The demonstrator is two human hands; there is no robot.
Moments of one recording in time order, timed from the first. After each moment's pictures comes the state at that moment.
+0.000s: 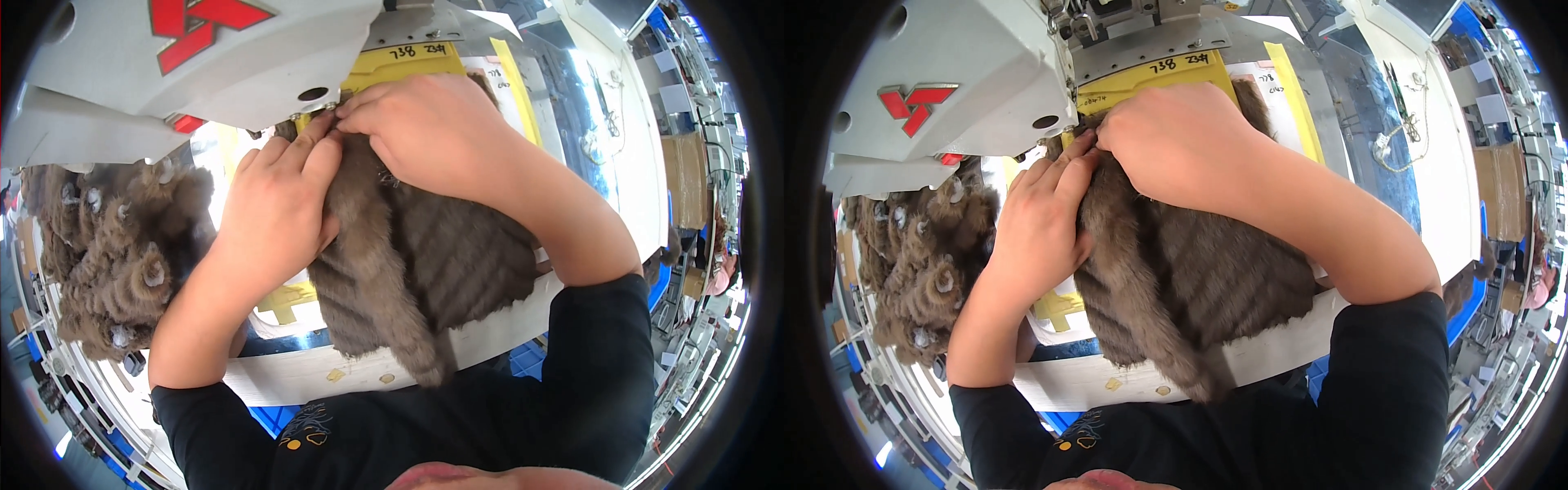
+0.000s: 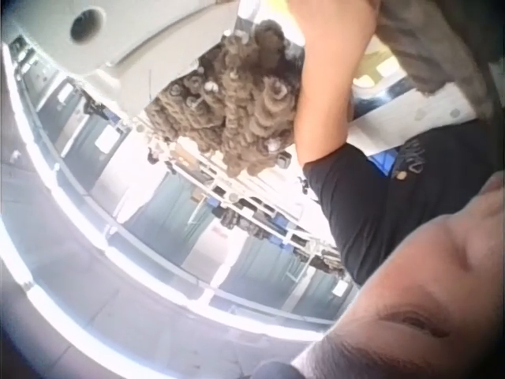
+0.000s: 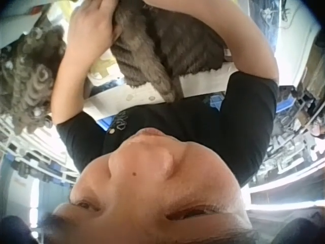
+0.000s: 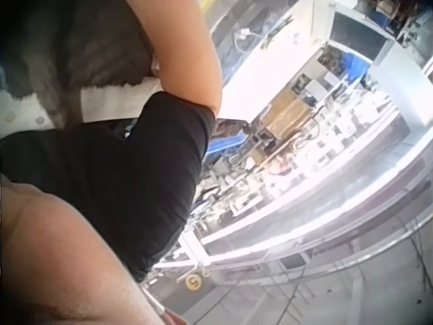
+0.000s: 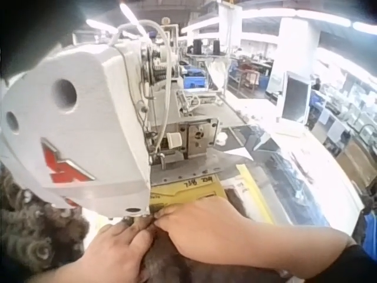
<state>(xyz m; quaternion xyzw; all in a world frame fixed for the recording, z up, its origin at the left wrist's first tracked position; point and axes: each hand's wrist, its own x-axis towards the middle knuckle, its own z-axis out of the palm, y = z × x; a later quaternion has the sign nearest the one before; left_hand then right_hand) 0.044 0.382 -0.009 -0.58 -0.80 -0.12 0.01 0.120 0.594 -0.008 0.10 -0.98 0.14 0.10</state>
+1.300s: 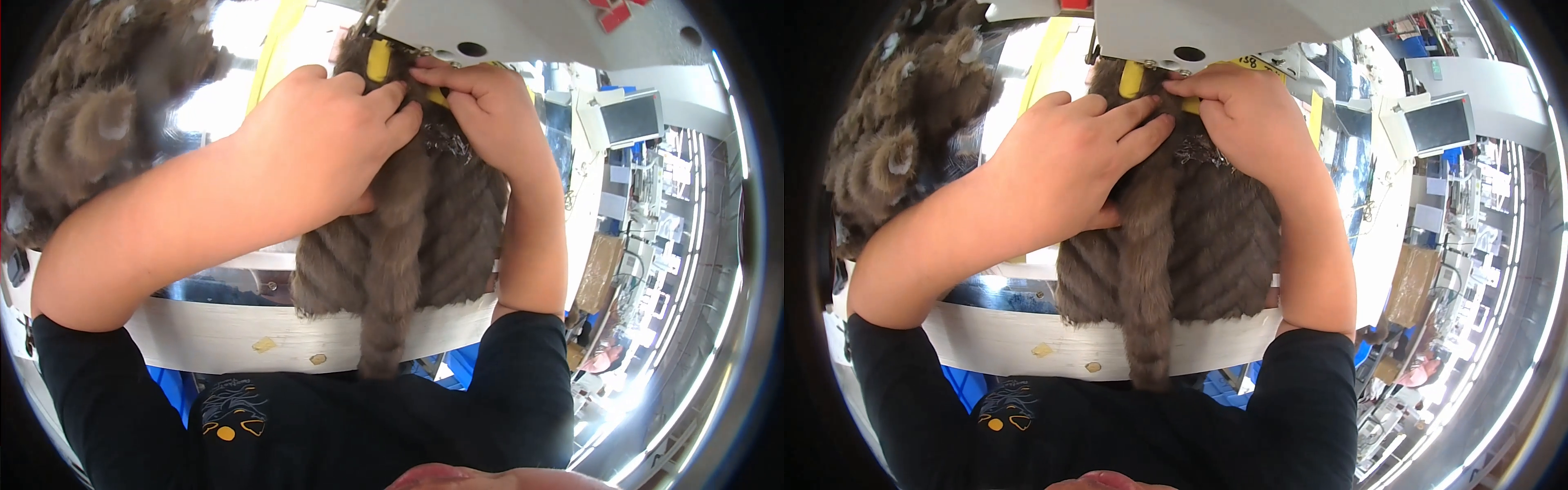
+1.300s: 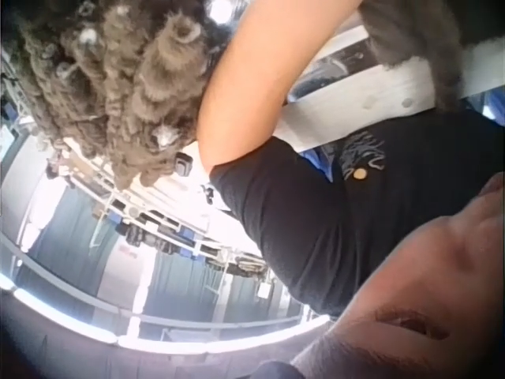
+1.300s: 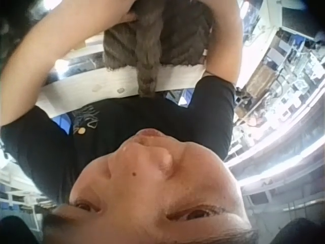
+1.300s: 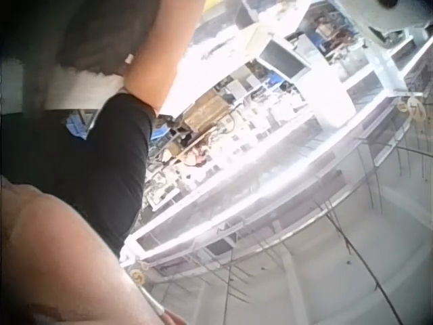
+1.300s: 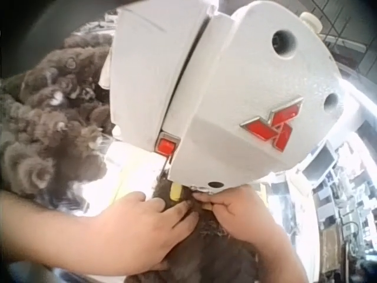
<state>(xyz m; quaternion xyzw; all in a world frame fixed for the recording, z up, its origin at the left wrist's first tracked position) 0.059 0.369 -0.023 -0.57 -0.81 -0.14 0.00 0.096 0.612 -0.005 0.09 -0.97 0.24 0.02</state>
